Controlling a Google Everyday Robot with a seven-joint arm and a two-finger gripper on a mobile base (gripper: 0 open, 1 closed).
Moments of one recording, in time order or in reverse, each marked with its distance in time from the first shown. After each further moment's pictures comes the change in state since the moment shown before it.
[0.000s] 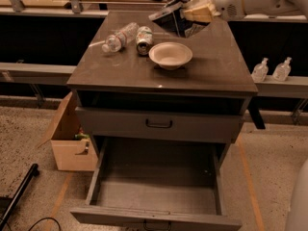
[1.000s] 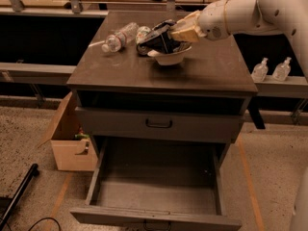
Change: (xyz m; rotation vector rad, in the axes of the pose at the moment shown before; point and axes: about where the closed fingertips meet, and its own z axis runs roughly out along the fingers) arm 0.027 0.044 0.042 -0.113 -0.004 -0.014
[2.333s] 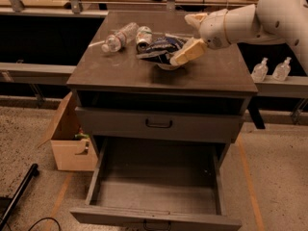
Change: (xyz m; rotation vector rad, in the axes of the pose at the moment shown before) arm 0.024 0.009 -0.002 0.053 0.060 -0.031
